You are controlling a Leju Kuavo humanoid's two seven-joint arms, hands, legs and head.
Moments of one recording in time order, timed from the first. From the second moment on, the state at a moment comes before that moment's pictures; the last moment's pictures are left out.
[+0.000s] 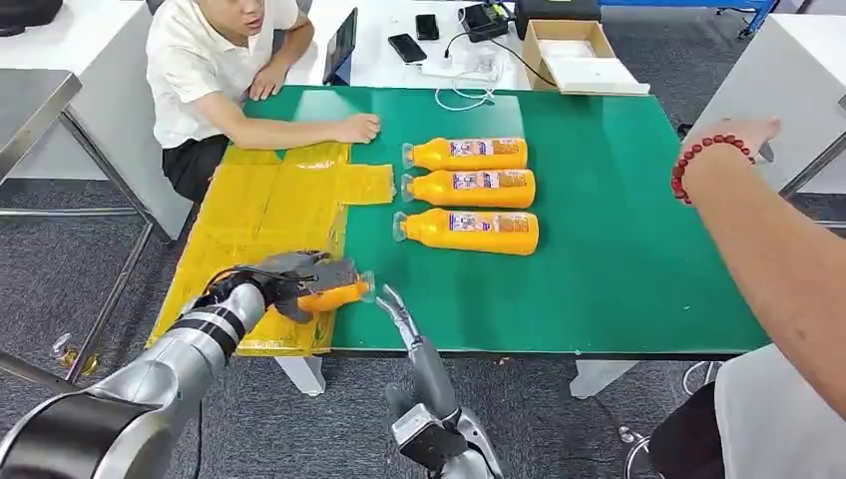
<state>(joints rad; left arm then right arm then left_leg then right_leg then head) -0.80 -0.07 -0.37 -0.33 -0.80 -0.27 -0.09 -0.06 0.18 0.54 -1.09 0.20 -0.15 -0.70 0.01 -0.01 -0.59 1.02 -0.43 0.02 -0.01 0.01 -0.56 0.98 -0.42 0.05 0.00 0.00</state>
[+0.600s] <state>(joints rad) -0.73 -0.05 -0.22 -0.37 -0.57 -0.38 -0.52 -0.09 0.14 0.68 -1.12 0.16 -0.21 -0.70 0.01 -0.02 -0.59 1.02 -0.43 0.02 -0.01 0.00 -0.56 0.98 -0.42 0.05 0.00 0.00</state>
